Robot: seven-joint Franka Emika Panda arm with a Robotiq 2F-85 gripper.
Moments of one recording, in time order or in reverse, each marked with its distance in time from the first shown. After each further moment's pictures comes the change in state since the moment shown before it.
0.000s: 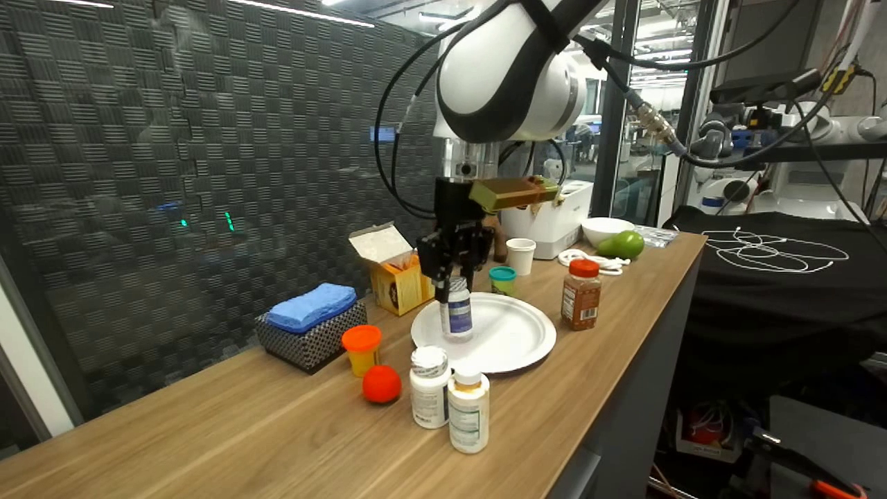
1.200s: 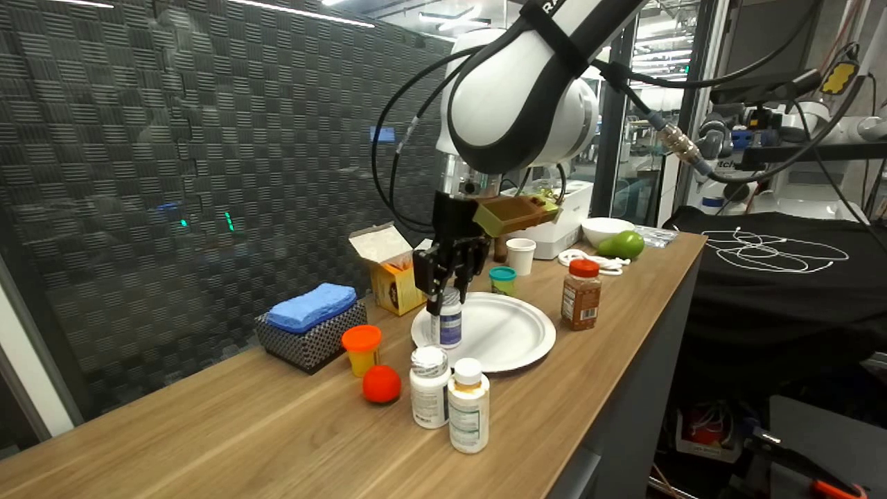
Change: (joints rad) arm 0.010 -0.009 0.018 -0.088 -0.006 0.170 -0.024
